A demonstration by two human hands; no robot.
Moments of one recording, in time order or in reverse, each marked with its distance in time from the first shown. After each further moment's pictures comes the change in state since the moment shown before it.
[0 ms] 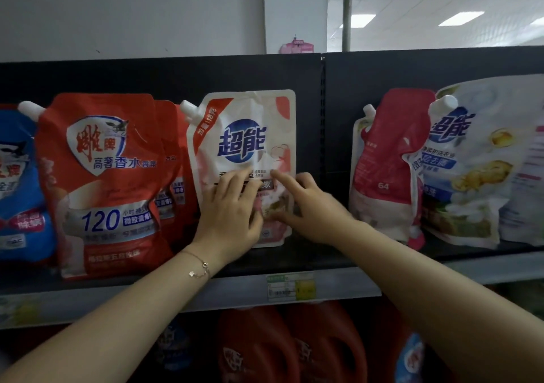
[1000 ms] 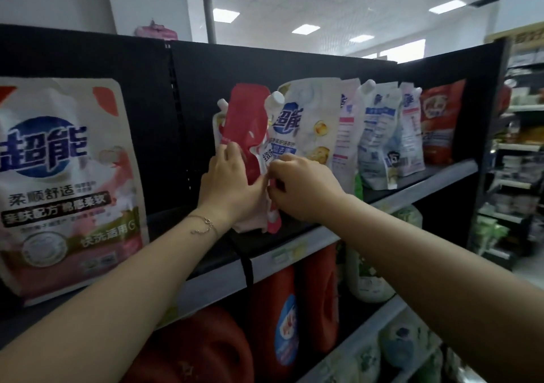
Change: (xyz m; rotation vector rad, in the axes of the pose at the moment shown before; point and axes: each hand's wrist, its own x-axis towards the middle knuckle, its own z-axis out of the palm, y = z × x) left_hand 0.101 0.189 0.030 -0.689 -0.168 -0.097; right_hand -0.101 0.082 -0.119 -0.495 0.168 0.291
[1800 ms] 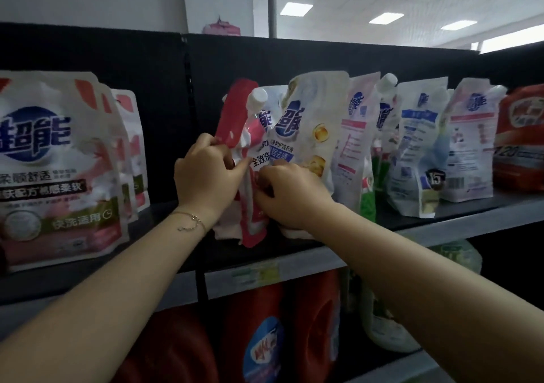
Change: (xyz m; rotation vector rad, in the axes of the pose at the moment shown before) left_hand 0.025 0.020 0.034 0.240 0.380 -0.116; right_hand 0.031 0.065 0.038 0.300 0.000 -0.229
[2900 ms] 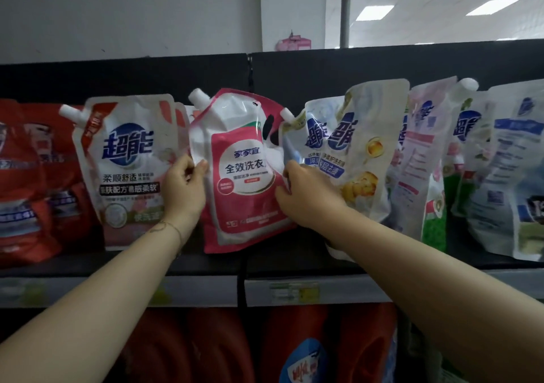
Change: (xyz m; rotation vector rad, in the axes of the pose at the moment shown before) left_hand 0.002 -0.085 -0.038 -0.263 0.265 -0.296; right_hand 0.039 -0.015 0.019 0.251 -0.086 0.045
